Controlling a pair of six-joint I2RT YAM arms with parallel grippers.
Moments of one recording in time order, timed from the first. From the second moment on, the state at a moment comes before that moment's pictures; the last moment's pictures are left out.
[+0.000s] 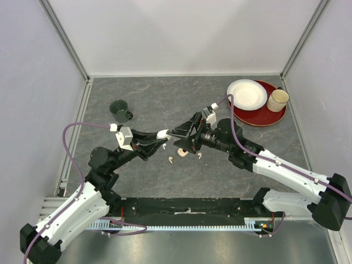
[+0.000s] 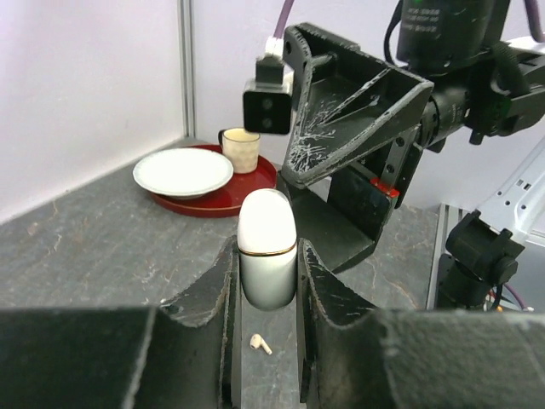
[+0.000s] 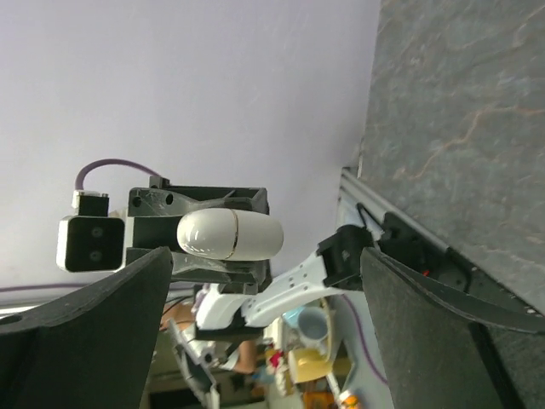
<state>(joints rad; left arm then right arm) -0.60 0.59 0.40 0.52 0.46 -0.24 0.87 1.10 0.84 0.13 -0.21 1.39</state>
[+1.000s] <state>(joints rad) -0.60 0.61 0.40 0.57 0.48 -0.22 0.87 1.23 0.78 0.43 -0.32 1.66</state>
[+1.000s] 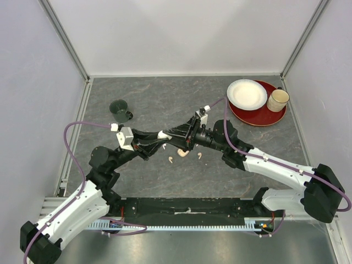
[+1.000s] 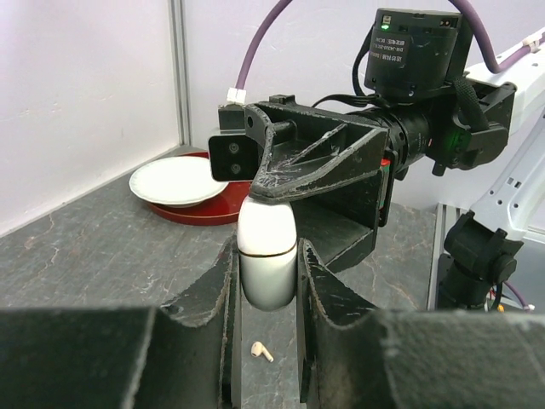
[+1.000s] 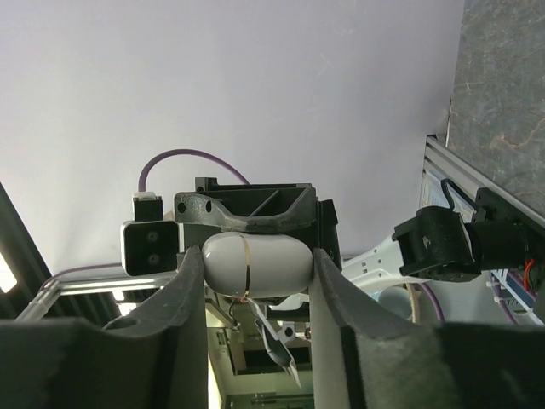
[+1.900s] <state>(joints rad) -0.61 0.68 0.40 0.55 0.48 -0.29 0.86 1.22 0.73 0.49 -0.31 1.69</state>
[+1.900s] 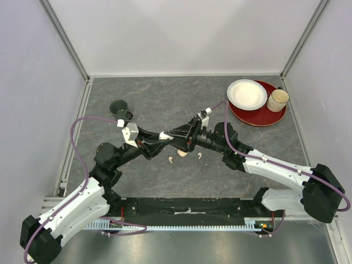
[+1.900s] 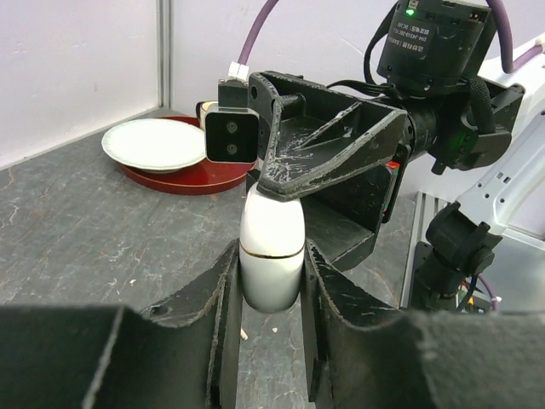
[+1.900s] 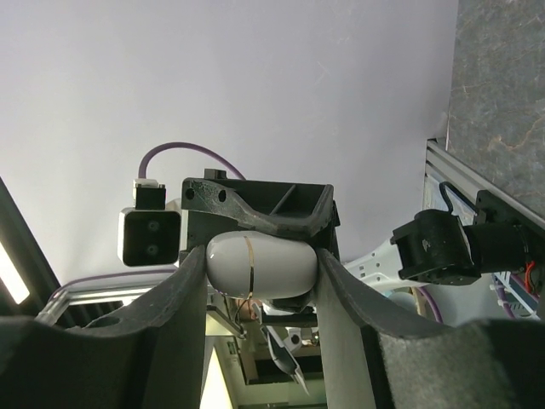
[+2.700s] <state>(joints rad) -0.61 0.69 0.40 0.61 0.48 -0.31 0.86 1.22 0.72 0.52 -0.31 1.71</state>
